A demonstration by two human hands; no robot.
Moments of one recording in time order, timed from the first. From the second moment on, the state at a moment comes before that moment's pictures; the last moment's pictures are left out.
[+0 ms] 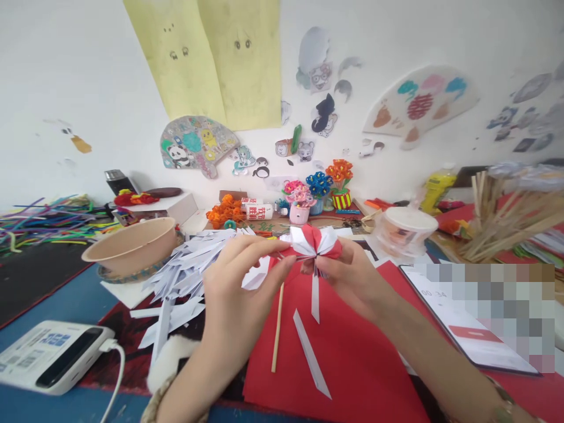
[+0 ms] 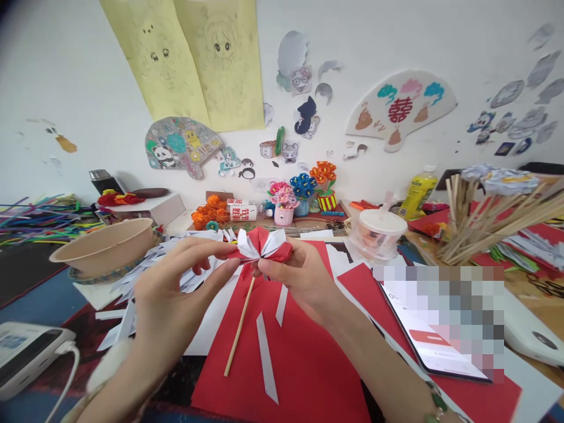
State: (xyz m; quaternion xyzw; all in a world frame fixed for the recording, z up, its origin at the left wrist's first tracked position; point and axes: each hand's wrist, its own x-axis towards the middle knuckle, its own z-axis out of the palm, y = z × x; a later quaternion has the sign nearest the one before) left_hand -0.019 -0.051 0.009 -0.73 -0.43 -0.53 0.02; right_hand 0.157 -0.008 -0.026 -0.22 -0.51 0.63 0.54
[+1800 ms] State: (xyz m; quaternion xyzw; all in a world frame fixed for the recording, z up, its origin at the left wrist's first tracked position) left_hand 0.000 -0.045 0.010 -0.60 -0.45 -0.58 -0.33; right_hand 0.142 -0.011 -0.040 -0.16 -0.48 0.63 0.59
